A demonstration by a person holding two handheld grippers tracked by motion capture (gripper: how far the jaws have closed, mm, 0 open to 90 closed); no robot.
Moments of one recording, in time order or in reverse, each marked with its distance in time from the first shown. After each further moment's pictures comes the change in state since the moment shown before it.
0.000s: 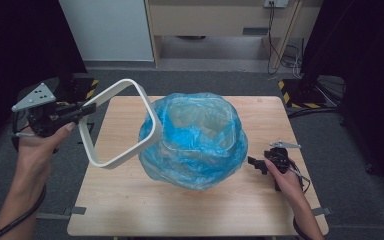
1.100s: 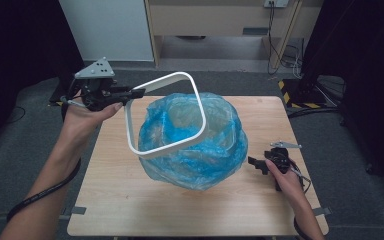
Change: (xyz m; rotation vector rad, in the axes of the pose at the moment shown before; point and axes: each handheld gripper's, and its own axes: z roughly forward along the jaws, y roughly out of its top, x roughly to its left) left arm -0.047 0.075 0.084 0.089 -0.186 0.130; right arm -0.002 0.000 -0.001 0.000 0.015 0.005
